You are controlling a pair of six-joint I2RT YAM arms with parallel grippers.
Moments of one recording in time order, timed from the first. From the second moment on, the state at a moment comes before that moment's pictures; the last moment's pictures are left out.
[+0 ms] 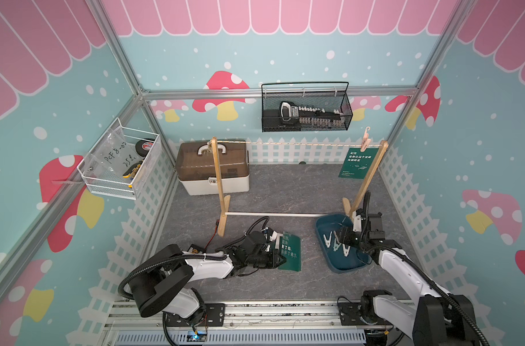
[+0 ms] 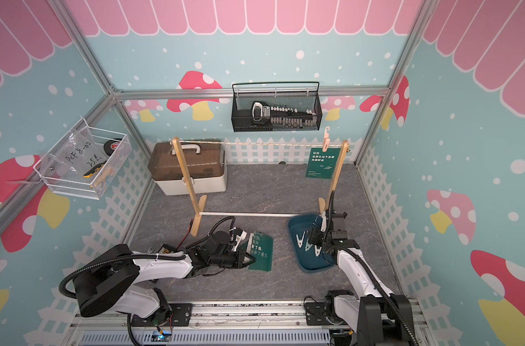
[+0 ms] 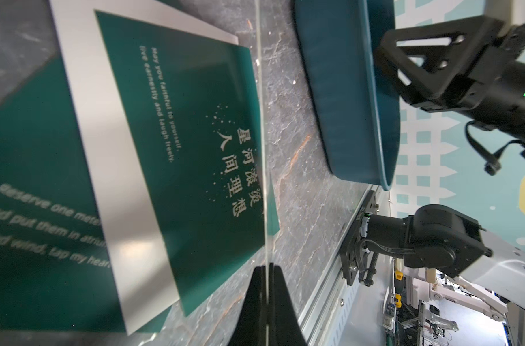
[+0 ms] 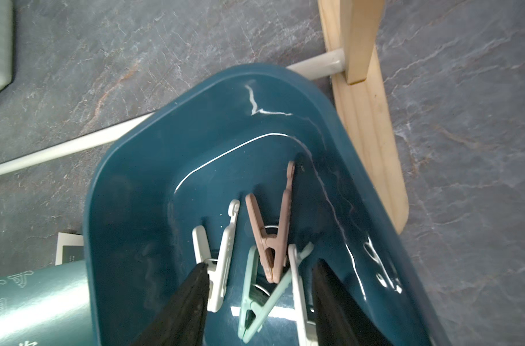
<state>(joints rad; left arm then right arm) -0.86 1.49 0.48 0.32 0.41 -0.91 0.03 1.06 0.50 -0.33 -0.18 0.34</state>
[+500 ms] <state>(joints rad) -0.89 1.35 0.50 0.06 0.22 -0.82 0.03 0.87 0.77 -0.55 -0.25 0.27</state>
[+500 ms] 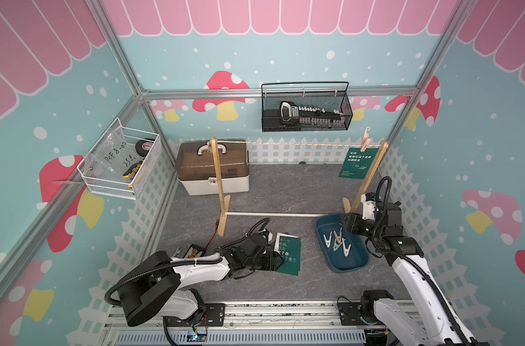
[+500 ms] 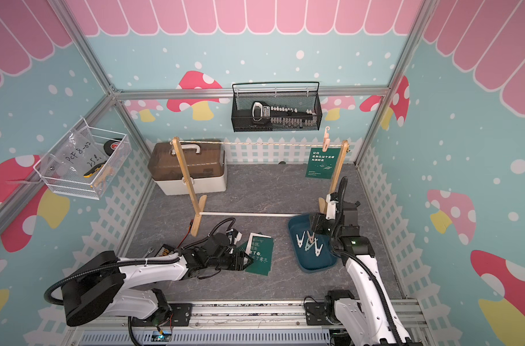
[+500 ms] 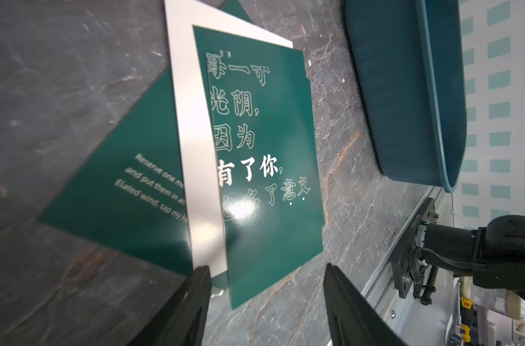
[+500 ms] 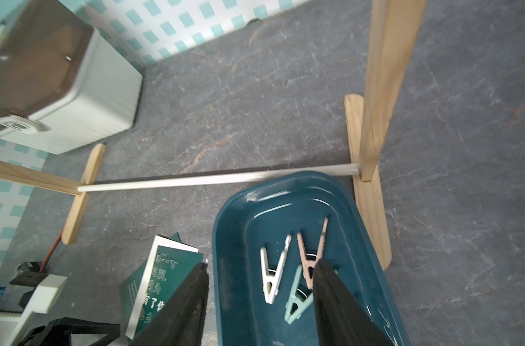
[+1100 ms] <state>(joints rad) -0.89 1.29 0.96 -0.08 0.10 -0.49 -0.06 0.84 1.03 -0.56 -0.44 0.20</state>
